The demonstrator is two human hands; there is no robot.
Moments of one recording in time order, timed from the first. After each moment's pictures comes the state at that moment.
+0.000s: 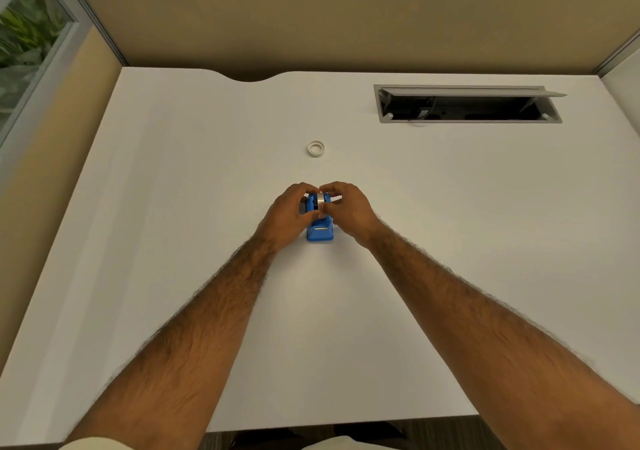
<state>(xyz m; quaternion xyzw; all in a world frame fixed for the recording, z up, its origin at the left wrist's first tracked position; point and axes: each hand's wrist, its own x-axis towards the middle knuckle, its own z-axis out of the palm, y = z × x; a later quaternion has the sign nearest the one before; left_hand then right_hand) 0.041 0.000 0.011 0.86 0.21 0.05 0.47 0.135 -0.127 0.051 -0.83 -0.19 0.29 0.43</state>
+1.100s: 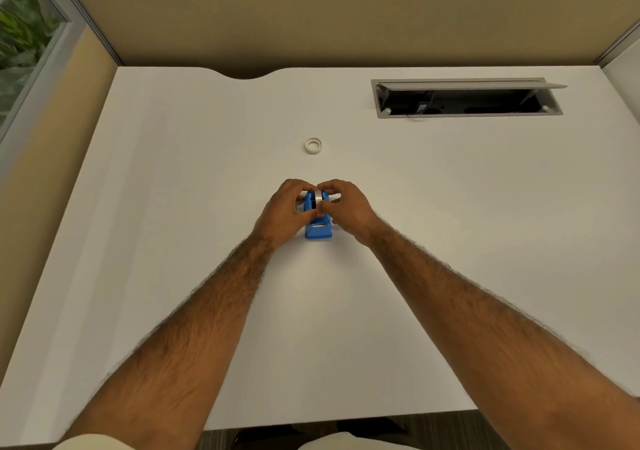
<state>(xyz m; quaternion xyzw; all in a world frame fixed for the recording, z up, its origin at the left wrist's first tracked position) 0.043 0.002 0.008 0.86 0.21 0.07 0.46 0.136 -0.130 0.049 -0.81 -0.18 0.32 0.46</state>
